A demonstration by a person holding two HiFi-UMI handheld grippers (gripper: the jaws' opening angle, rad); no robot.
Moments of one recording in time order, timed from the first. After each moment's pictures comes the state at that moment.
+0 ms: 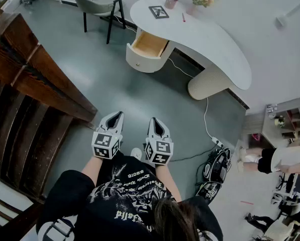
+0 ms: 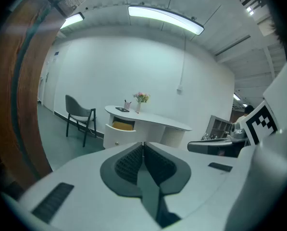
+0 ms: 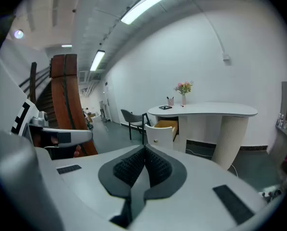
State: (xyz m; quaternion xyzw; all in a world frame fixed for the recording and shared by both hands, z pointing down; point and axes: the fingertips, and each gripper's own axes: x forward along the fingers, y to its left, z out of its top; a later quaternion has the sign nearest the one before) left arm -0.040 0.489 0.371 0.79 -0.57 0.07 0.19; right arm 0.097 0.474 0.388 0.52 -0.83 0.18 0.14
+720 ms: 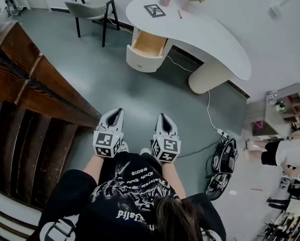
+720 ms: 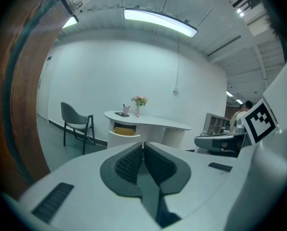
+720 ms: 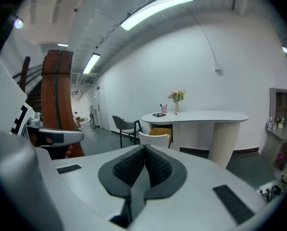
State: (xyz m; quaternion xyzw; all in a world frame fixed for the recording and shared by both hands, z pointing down) left arm -0.109 0.471 0.367 0.82 -0.55 0.08 0.15; right arm 0.060 0.463 0.378 0.58 -0.80 0.15 0.11
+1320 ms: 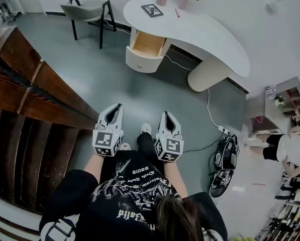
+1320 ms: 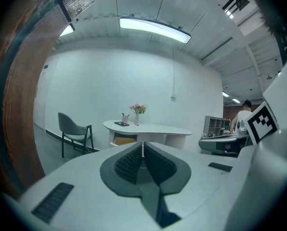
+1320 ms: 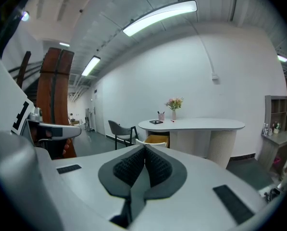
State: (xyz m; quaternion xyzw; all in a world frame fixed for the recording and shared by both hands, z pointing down) left arm -0.133 0.450 0.343 0.83 -0.54 0.05 0.11; right arm 0.051 0.454 0.362 0.61 -0.78 0.11 0.09
